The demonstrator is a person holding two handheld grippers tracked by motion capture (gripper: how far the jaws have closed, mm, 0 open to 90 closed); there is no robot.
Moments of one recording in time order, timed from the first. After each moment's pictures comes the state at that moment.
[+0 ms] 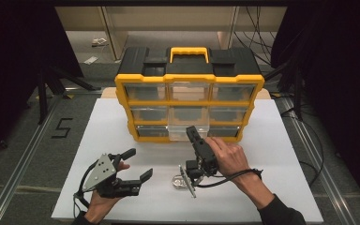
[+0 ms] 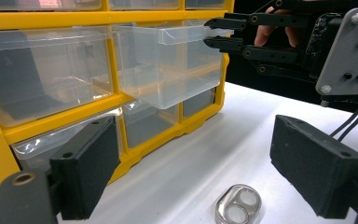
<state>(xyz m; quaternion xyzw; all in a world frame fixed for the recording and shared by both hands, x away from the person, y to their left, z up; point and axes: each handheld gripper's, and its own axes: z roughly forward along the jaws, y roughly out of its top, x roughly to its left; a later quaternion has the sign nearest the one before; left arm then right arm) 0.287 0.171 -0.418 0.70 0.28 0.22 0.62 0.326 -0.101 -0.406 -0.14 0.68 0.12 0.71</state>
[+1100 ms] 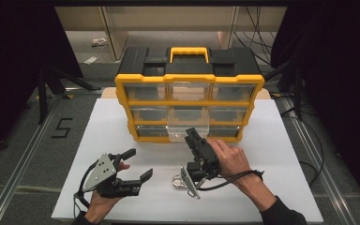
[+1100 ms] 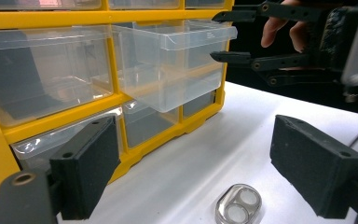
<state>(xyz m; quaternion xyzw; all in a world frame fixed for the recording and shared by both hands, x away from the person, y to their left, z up) 0.287 0.170 -0.418 0.70 0.28 0.22 0.62 0.317 -0.104 -0.400 -0.12 0.72 0.17 0.67</state>
